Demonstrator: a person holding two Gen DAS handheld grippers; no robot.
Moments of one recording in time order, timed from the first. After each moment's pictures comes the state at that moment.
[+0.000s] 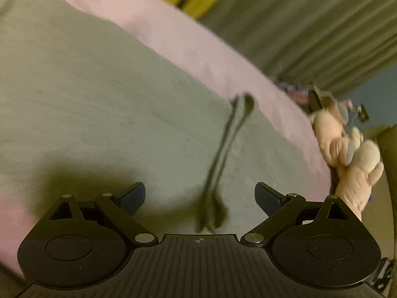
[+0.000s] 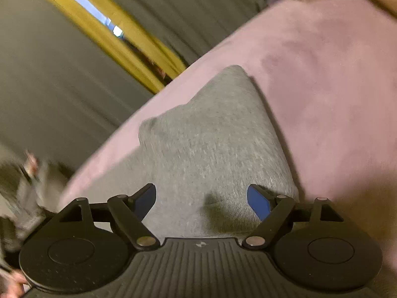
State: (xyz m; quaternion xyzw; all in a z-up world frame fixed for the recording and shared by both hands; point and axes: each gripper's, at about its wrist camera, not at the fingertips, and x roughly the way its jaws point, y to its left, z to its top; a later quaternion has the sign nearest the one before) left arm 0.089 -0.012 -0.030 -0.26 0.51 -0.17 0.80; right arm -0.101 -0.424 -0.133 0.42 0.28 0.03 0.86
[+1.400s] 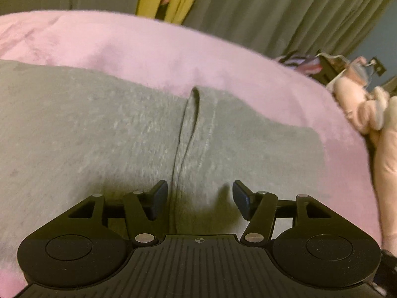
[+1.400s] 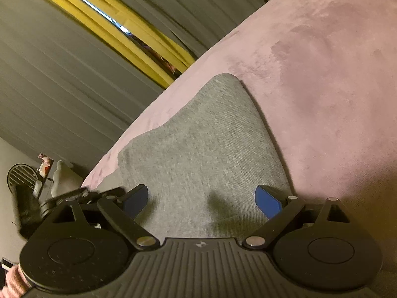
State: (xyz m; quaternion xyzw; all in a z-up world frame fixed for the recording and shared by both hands) left arm 0.128 -0.069 -0.029 -0.10 0.50 -0.16 0.84; right arm -0.091 -0.416 -0.139 0.42 0.28 0.06 0.86
